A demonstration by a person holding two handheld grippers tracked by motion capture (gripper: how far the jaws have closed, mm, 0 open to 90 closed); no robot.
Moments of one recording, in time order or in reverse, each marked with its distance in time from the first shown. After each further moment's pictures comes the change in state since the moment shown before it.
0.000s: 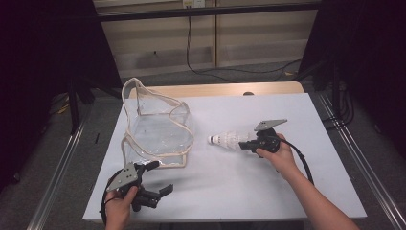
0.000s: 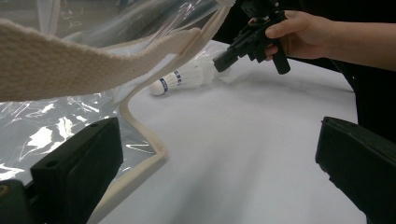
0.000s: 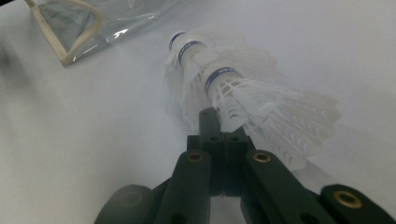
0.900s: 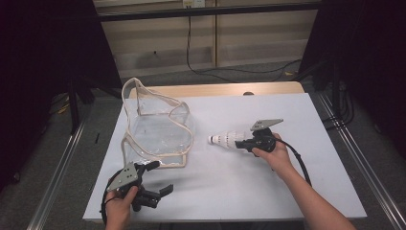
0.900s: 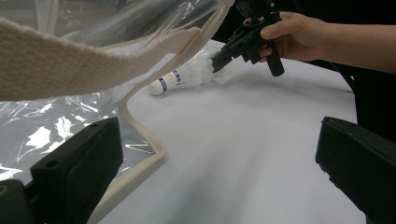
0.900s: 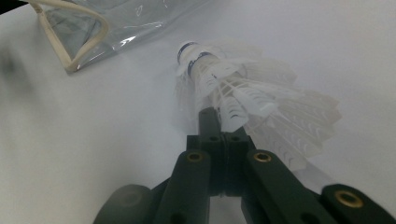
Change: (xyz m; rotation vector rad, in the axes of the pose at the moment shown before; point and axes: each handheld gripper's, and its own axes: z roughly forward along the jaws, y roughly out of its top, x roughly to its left) left arm 0.000 0.000 0.001 0.001 -0.003 -0.001; right arm 0.002 0.003 0.011 -0.019 0.015 -0.018
